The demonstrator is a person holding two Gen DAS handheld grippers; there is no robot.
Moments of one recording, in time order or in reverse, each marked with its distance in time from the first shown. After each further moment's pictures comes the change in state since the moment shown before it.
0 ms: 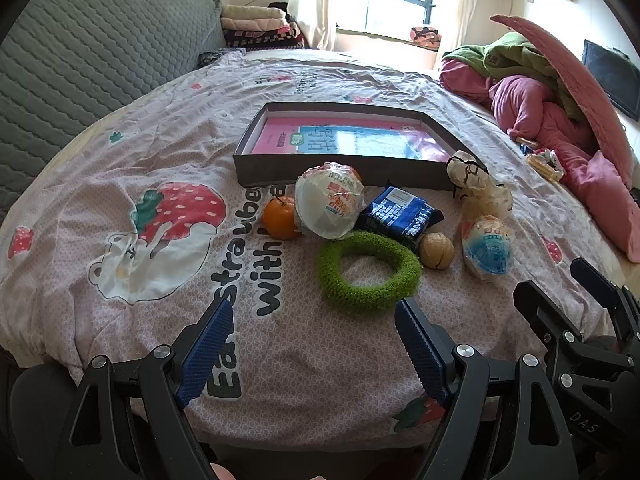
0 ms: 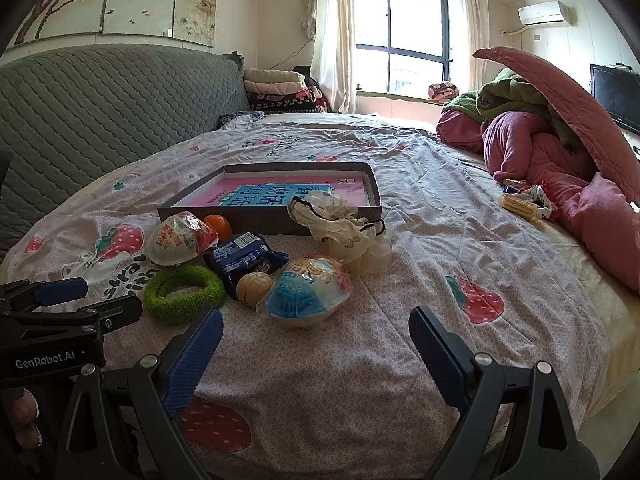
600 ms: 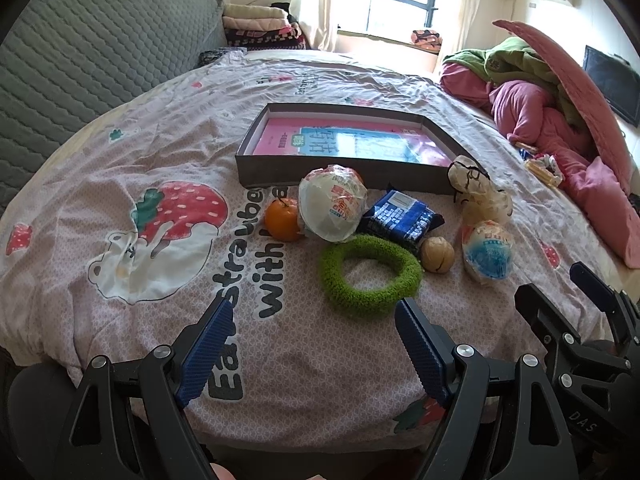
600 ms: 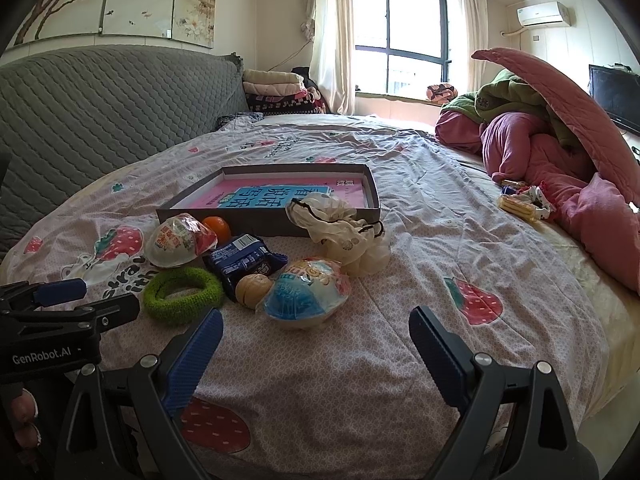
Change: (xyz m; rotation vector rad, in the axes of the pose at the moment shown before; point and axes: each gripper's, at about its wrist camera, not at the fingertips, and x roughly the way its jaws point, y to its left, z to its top) left arm -0.003 0.006 0.002 -0.020 -0.006 -0.014; right arm 0.001 0.000 0.000 0.001 -0.005 -0.006
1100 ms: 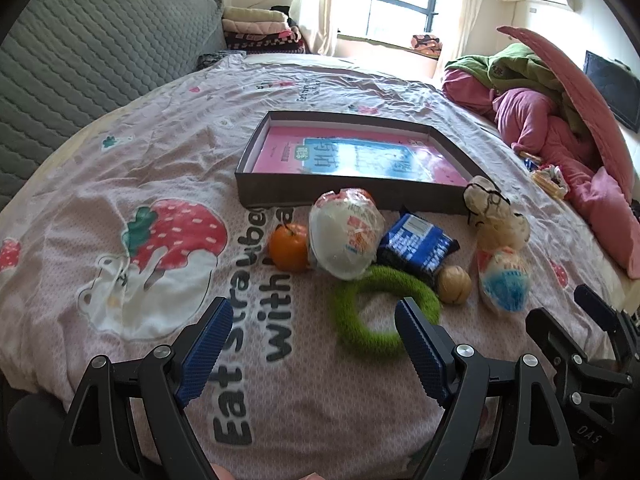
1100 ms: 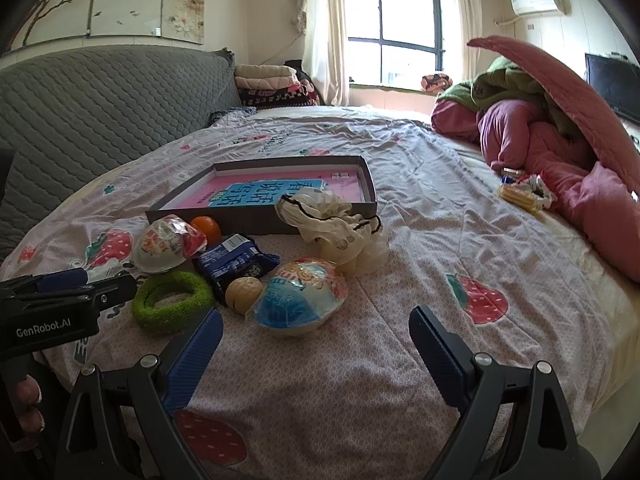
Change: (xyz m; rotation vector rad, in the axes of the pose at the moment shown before) left arm 0.023 0.009 0.023 -0.003 -0.014 -0.010; right arm 0.017 -0.007 0.005 0.040 0.037 -0.003
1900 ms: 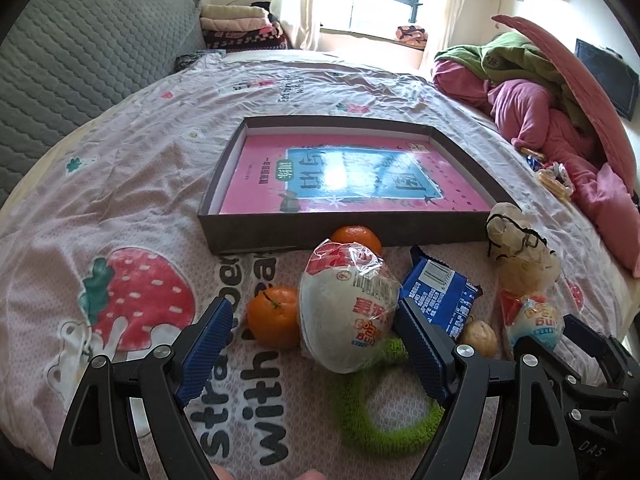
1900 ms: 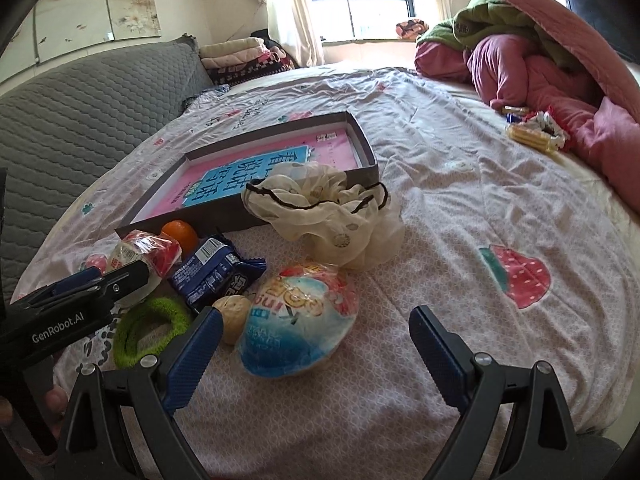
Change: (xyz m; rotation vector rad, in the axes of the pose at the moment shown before) left arm 0.057 -0.003 0.044 0.054 0.022 -0.042; right arm 0.055 -0.008 0.016 0.179 0.154 0.019
